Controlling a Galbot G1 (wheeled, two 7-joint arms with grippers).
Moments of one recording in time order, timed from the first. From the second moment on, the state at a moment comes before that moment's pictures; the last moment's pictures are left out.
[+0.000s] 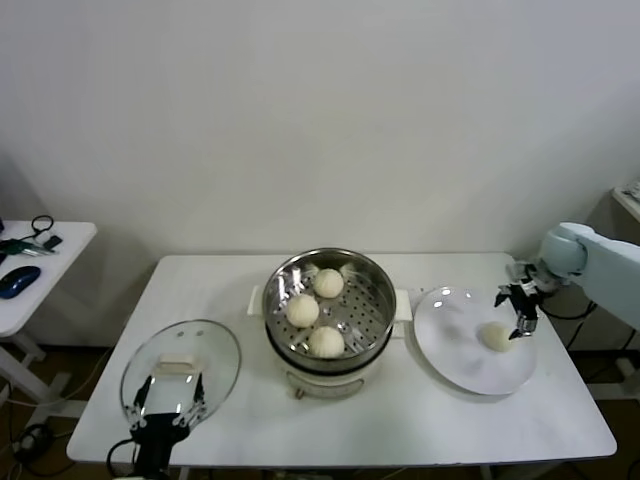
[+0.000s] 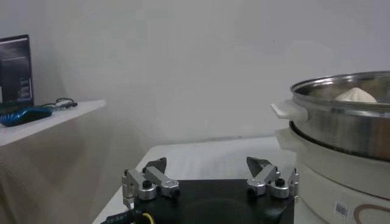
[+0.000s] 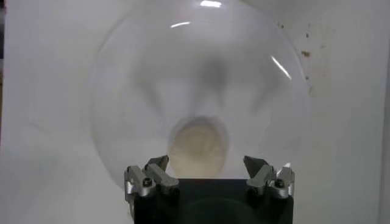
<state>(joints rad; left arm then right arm) 1.82 -1.57 -0.67 -2.13 0.02 0.00 -0.02 0.27 0.67 -1.23 0.96 0.14 -0.04 -1.06</state>
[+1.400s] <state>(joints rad) 1.82 -1.56 -0.67 -2.14 0.02 0.01 -0.02 0.63 0.72 -1.49 1.17 0.33 -0.12 -1.07</state>
